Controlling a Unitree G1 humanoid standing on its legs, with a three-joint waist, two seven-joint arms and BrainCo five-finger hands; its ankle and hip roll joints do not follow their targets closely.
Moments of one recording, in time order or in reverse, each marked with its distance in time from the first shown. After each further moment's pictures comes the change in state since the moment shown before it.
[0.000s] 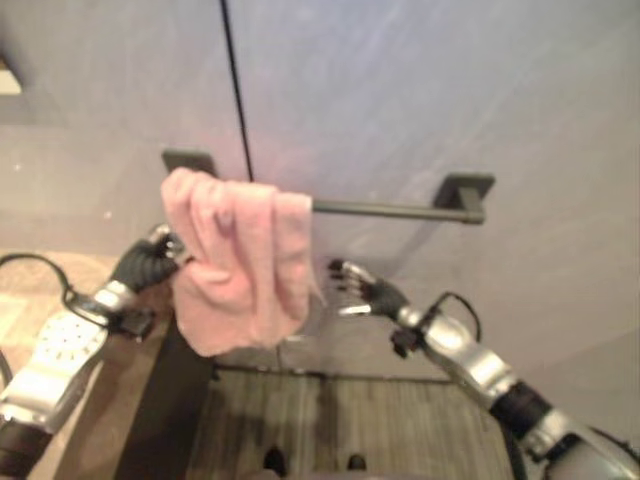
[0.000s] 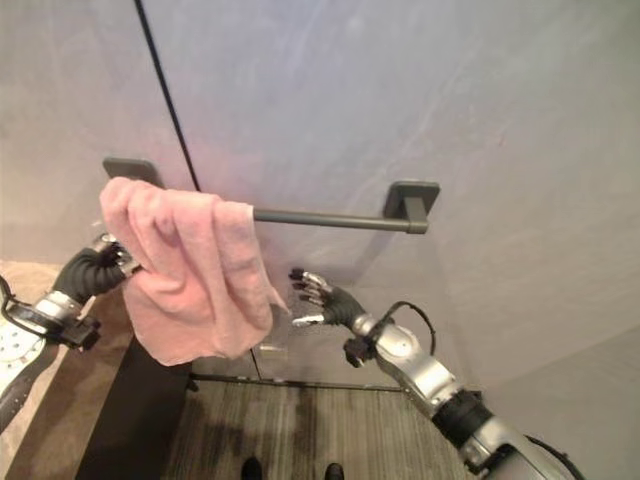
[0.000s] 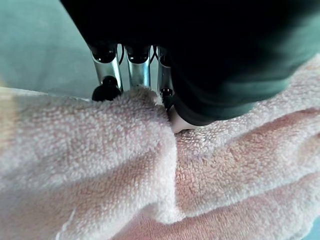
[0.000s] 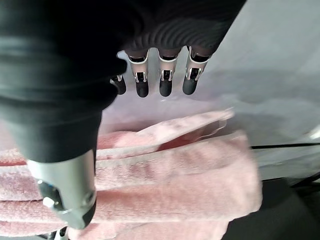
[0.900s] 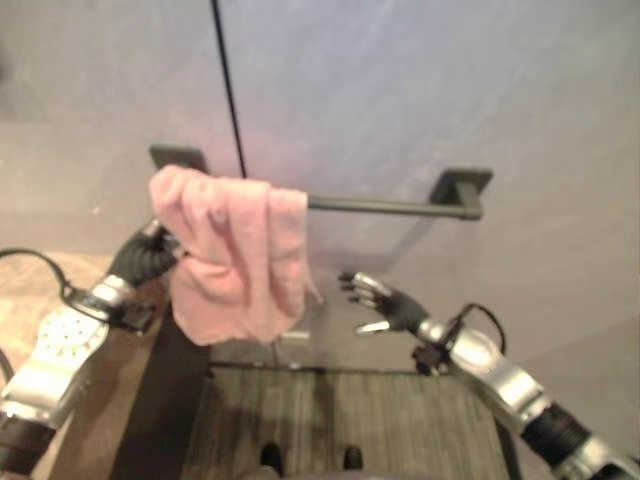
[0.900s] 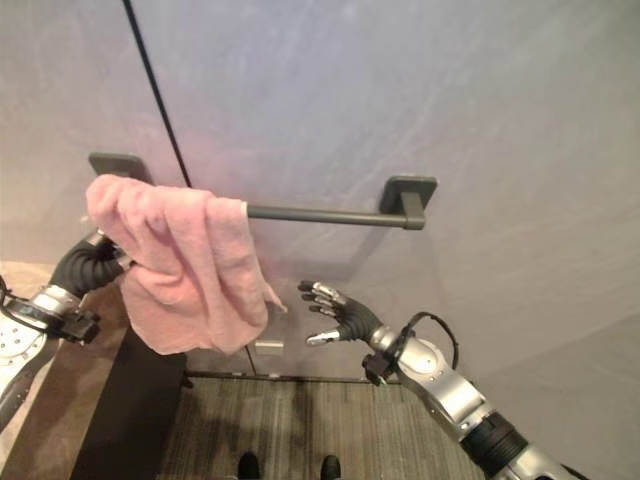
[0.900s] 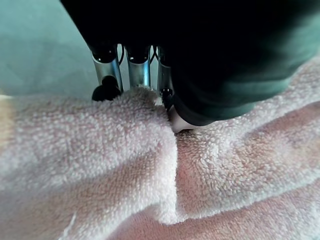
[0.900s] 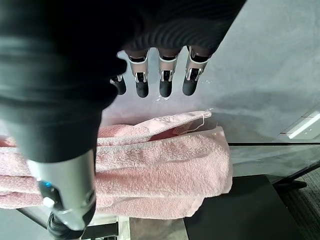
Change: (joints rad) left arm 0.006 -0.025 0.033 -0.006 0.062 0.010 0.019; right arm 0.193 -0.136 -0.099 -0.204 -0.040 0.013 0.078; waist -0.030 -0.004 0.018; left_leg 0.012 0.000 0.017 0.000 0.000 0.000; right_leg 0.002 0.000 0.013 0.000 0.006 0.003
